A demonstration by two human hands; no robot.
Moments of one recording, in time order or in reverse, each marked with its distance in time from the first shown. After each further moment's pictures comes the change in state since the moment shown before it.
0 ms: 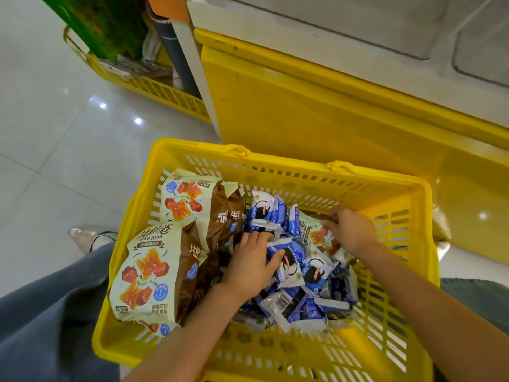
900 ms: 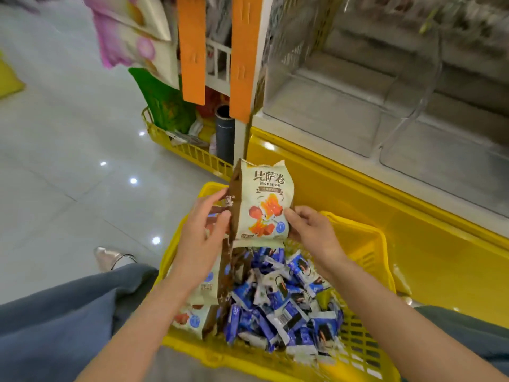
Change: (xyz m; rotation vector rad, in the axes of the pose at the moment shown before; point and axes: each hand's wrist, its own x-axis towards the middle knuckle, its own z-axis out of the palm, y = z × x) left_hand -0.104 0.001 -0.160 -0.709 0.705 0.281; right_hand -0.134 -0.152 -0.111 1.157 0.039 -0.198
